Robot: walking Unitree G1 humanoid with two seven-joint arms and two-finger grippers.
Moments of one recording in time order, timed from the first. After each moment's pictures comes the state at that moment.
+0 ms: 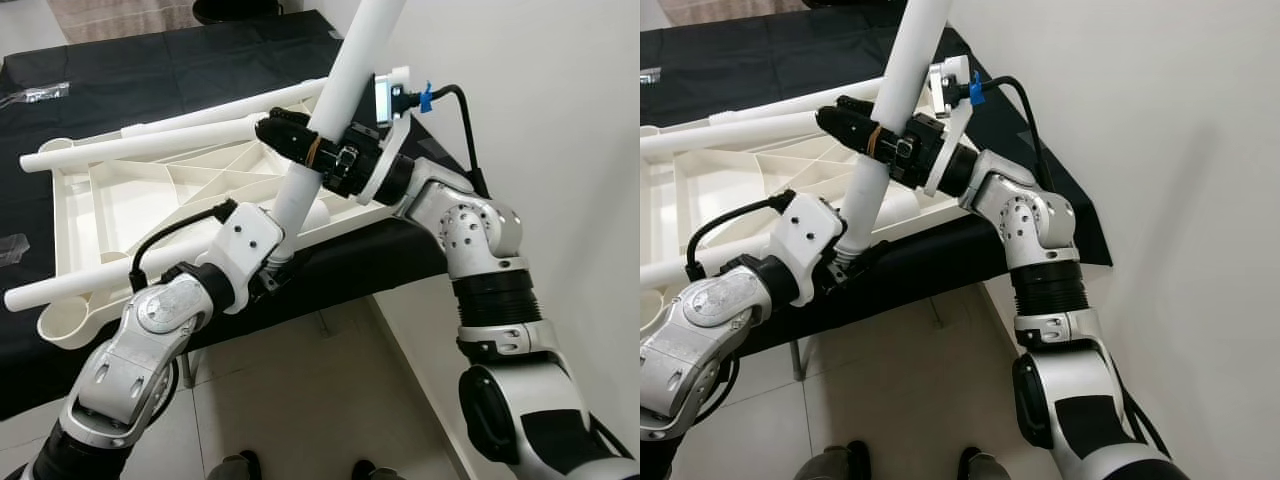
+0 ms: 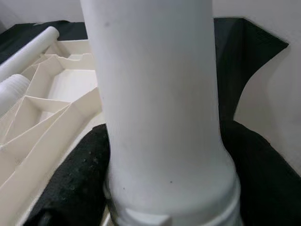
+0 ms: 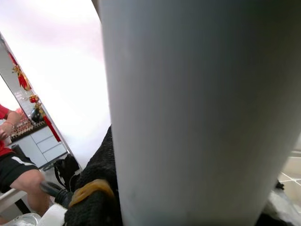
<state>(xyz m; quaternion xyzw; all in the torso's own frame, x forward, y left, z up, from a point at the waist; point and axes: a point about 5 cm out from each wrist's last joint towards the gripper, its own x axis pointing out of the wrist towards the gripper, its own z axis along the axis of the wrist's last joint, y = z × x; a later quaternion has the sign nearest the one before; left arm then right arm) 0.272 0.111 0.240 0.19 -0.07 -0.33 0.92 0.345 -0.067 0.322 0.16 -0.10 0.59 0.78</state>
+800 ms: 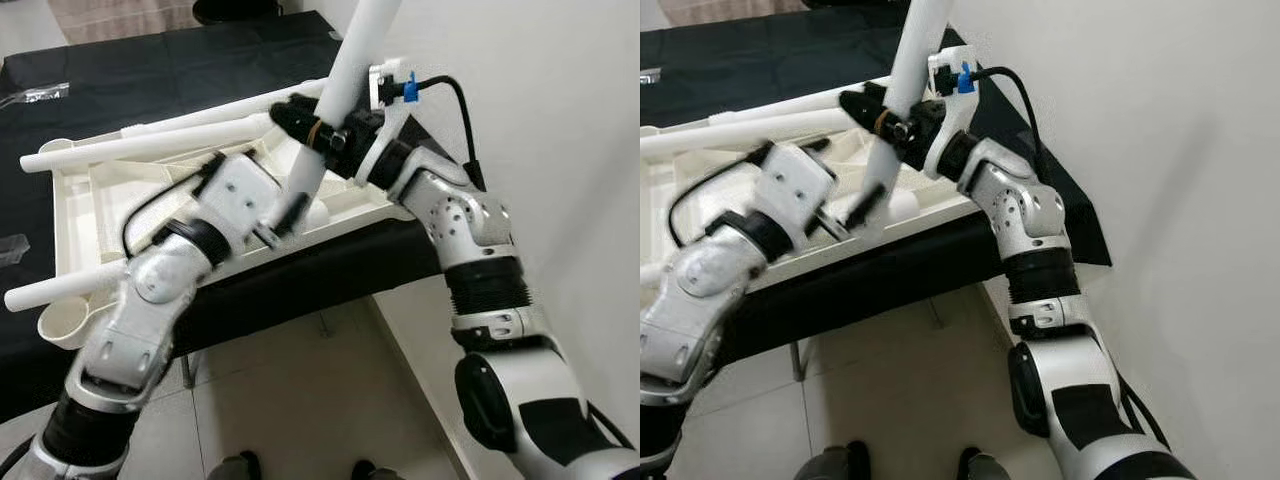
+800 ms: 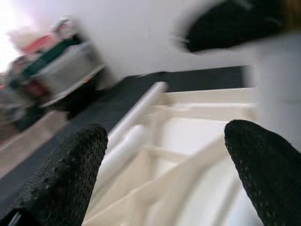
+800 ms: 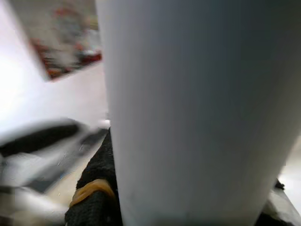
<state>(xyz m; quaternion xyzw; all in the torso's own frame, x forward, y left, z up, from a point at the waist) 0.291 0.147 0.297 0.25 -0.23 -0.10 0.94 0.382 -0.084 0.316 0.10 -0.12 0.41 0.90</state>
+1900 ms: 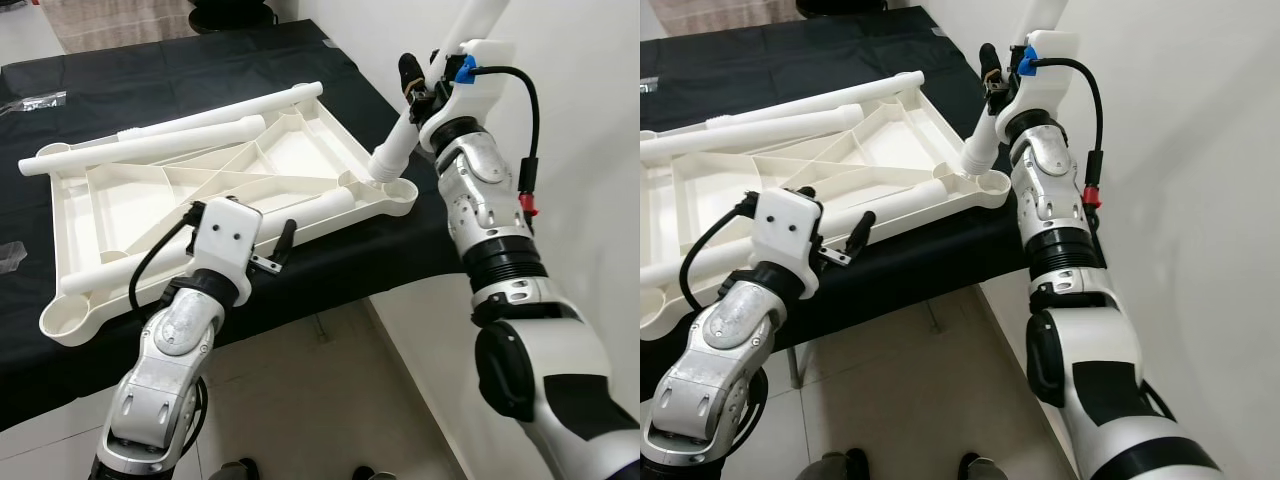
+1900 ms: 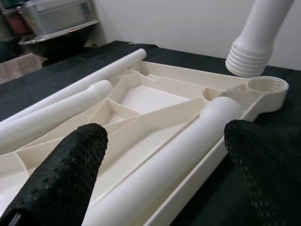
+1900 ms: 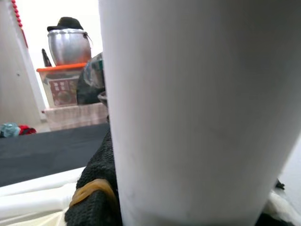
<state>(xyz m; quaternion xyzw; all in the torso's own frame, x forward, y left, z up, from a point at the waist) 0.273 0.125 0.245 0.10 -0.15 -0.08 0.98 0.406 -0.140 0.336 0.06 -0.26 0.11 0.96</state>
